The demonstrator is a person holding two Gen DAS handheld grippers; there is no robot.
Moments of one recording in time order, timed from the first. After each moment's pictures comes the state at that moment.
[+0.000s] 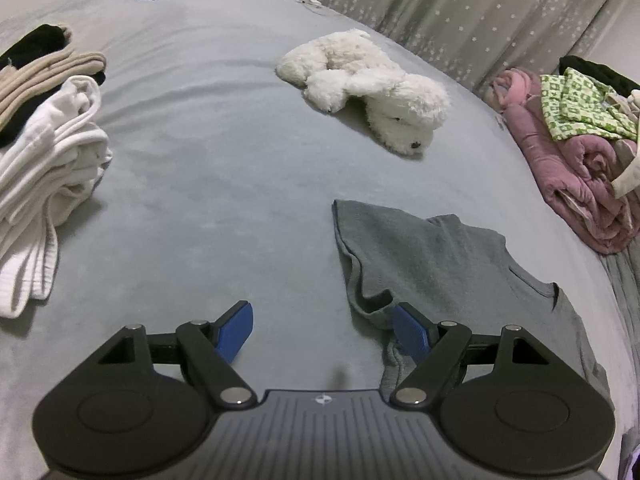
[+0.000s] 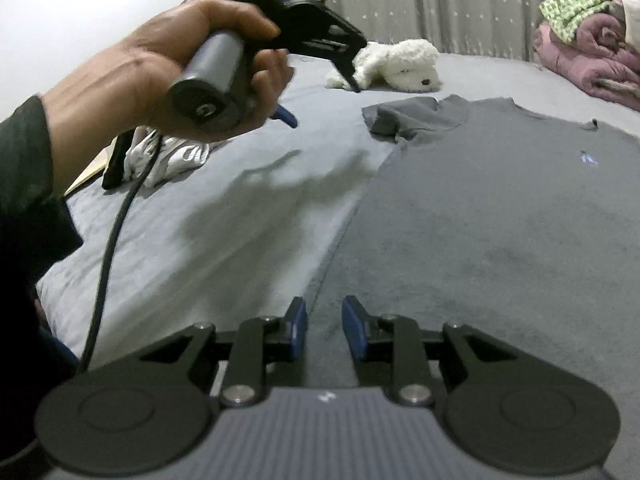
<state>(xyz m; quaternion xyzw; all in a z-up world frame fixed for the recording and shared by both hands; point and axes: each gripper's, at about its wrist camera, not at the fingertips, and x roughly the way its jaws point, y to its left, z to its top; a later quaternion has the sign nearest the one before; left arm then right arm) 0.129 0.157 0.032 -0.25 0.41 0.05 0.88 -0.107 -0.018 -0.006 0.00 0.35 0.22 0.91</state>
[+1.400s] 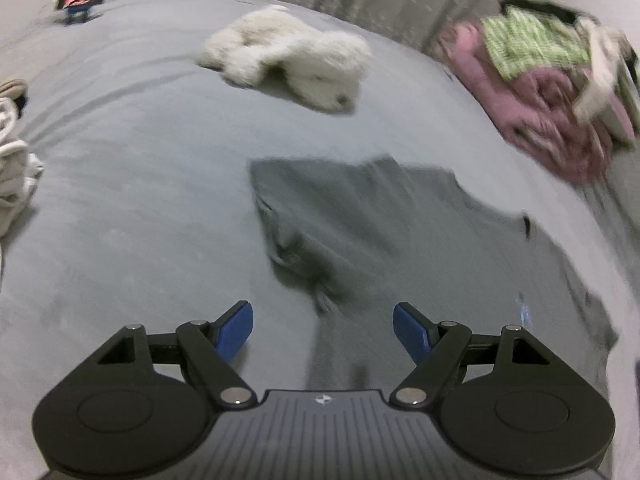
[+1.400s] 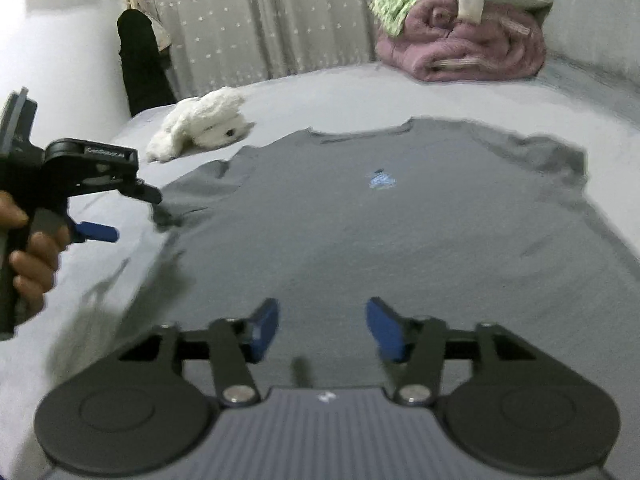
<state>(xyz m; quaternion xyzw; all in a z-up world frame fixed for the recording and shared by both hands) 0.119 0.075 0.027 -0.15 0.43 -0.03 0.89 -0.059 -0.161 0.024 0.07 0.33 -0.01 0.94</state>
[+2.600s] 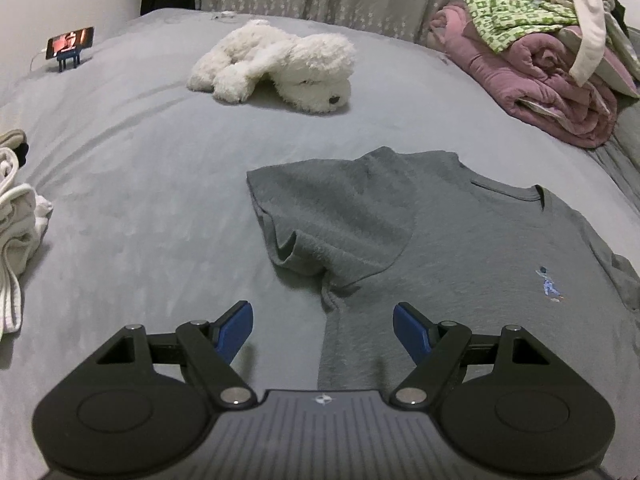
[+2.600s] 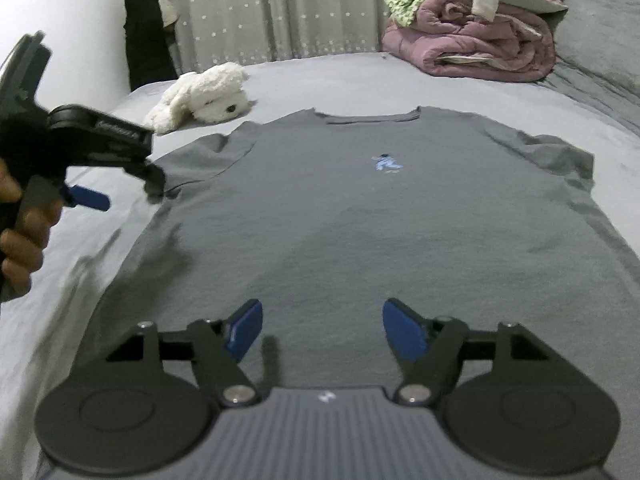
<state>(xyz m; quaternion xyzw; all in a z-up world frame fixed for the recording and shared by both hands) 0.118 0.069 0.031 -0.09 0.41 -0.01 0.91 -0.045 -0.137 0.015 0.05 0.36 0.00 0.93</state>
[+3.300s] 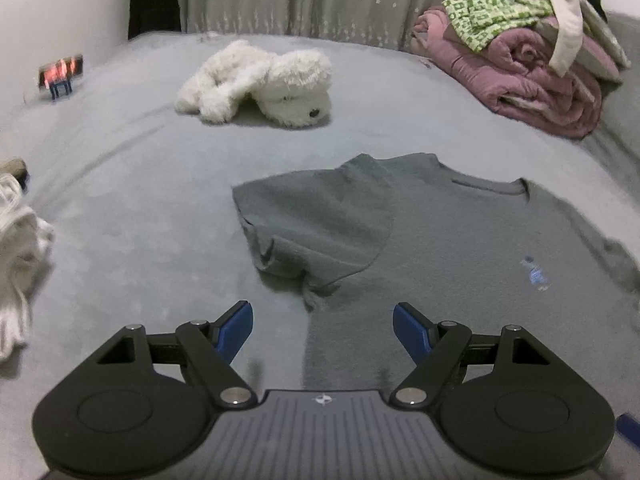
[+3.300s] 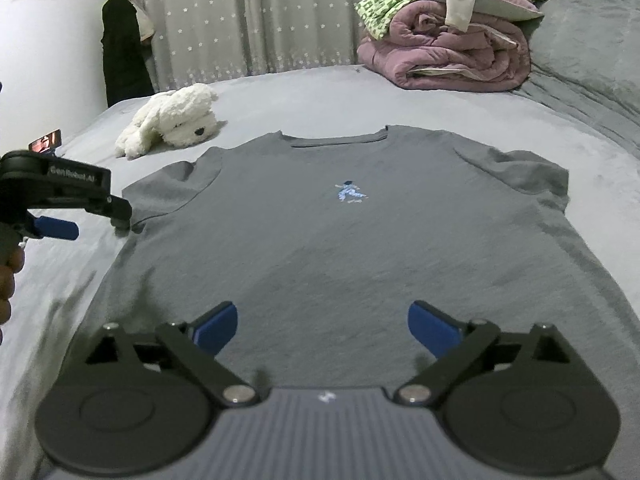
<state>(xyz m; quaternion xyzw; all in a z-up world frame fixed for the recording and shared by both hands) 0.102 0.048 0.039 -0.04 0.39 -0.01 0.92 -0.030 -0.157 0.024 0.06 0.34 -0.03 0.94</state>
